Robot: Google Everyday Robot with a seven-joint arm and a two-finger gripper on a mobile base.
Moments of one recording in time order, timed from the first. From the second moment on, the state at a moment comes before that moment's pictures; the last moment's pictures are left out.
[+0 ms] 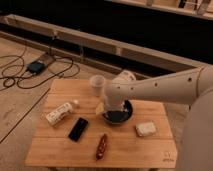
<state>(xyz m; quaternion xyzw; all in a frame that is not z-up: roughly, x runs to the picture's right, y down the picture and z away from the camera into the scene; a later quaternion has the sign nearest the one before) -0.001 0.128 0.758 -0.26 0.10 0.60 0.75</state>
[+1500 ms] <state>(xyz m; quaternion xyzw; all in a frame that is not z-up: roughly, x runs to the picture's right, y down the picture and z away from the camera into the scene) -0.077 0.148 0.749 -0.28 0.10 0.59 0.75</state>
